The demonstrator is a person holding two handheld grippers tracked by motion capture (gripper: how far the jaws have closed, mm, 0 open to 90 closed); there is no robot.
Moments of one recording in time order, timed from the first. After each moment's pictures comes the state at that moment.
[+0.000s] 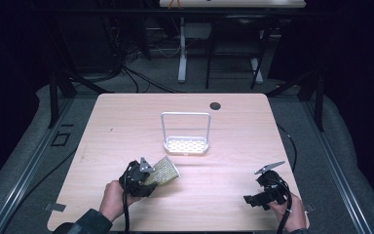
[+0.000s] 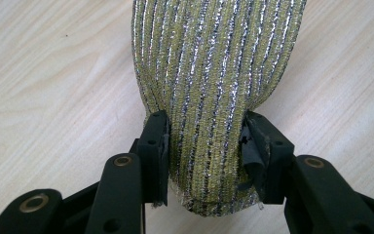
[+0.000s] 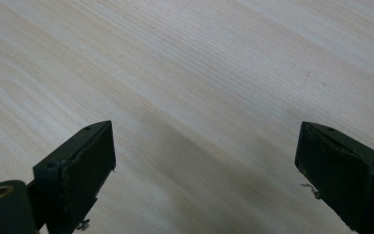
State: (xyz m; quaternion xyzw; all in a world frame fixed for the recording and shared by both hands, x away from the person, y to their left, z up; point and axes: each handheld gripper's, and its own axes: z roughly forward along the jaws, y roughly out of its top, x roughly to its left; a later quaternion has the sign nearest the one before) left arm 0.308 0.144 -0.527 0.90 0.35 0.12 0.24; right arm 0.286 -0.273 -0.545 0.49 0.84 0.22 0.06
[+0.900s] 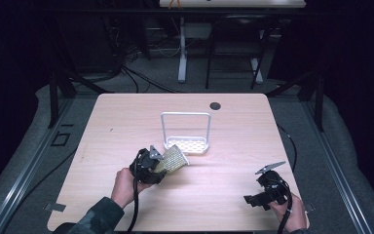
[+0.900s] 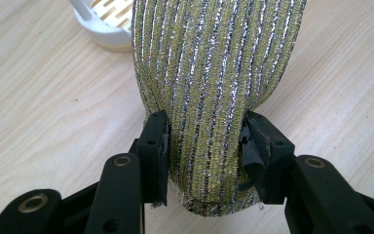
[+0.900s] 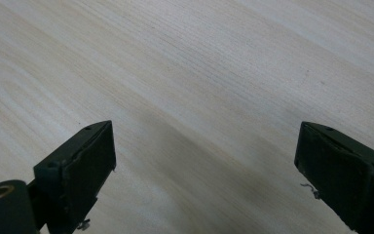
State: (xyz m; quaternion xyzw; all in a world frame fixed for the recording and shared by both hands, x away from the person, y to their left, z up) left arm 0.339 0.118 -0.516 0.89 0.34 0.13 0.26; right arm 0.286 -0.275 -0.545 0.49 0.84 0.22 0.06
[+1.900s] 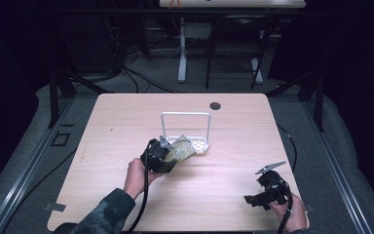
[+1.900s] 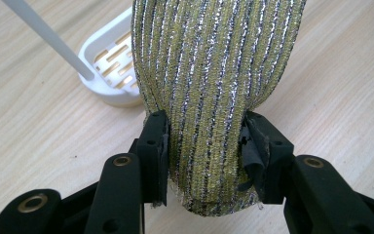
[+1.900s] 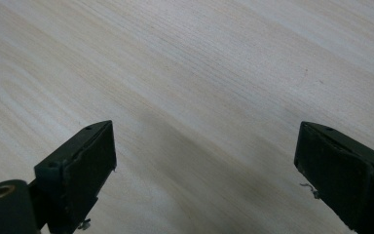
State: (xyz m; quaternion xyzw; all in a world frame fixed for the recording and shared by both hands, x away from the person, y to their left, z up) left arm 0.365 0.089 -0.509 0.88 0.36 0.14 0.28; right arm 0.286 -0.276 -0.545 0.48 0.84 0.22 0.07
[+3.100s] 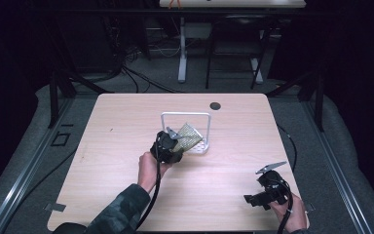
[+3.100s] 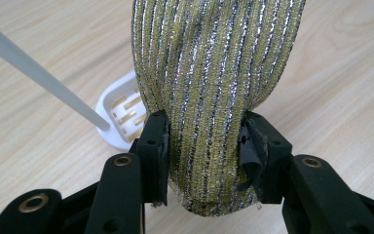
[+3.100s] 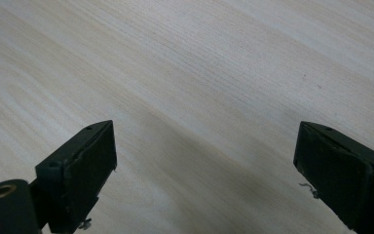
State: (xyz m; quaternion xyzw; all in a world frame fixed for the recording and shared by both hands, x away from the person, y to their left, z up) left arm 0.385 0.059 -0.505 0.85 0.40 0.19 0.30; right arm 0.285 -0.275 -0.543 0.49 0.84 0.23 0.07
